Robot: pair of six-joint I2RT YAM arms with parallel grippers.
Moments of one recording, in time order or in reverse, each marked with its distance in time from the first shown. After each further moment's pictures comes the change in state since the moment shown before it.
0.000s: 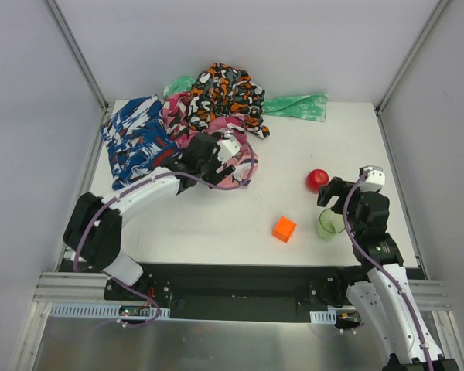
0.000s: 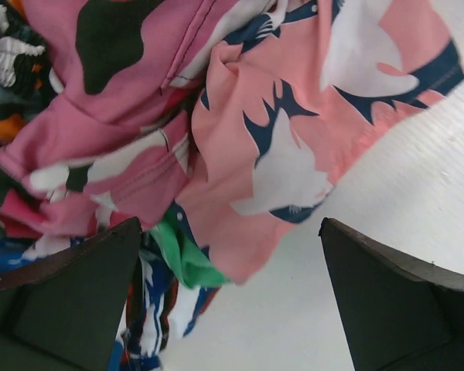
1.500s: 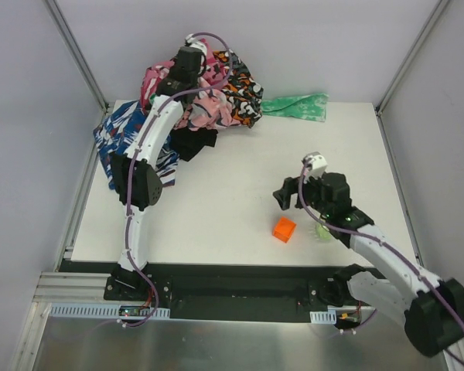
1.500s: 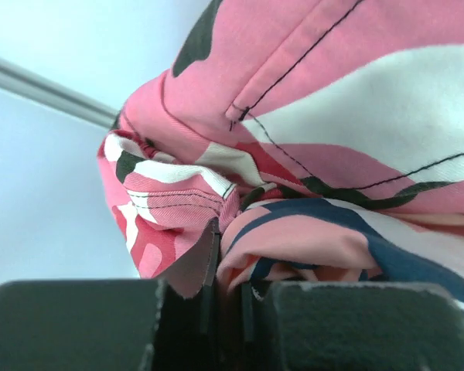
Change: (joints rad) left arm 0.273 0.747 1.330 -0.397 -0.451 -0.150; right arm 0.245 0.365 0.016 0.255 -0.243 -0.108
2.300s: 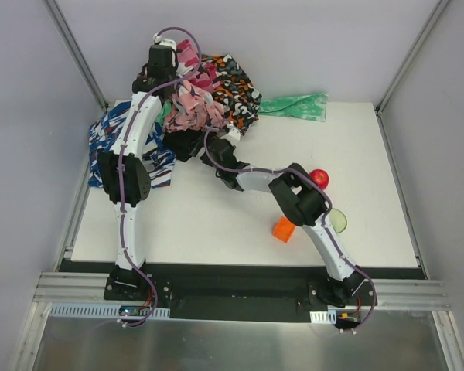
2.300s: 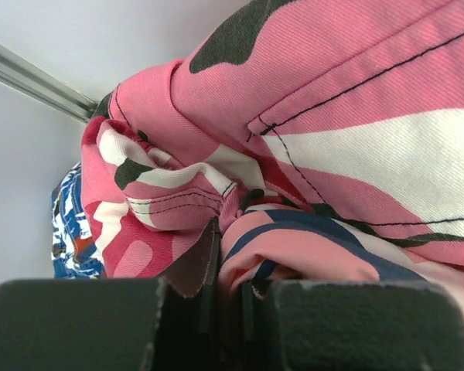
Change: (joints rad) left arm 0.189 0.001 -0.035 0.016 0.266 -0.222; right arm 0.374 1.497 1.114 0.439 0.439 0.730
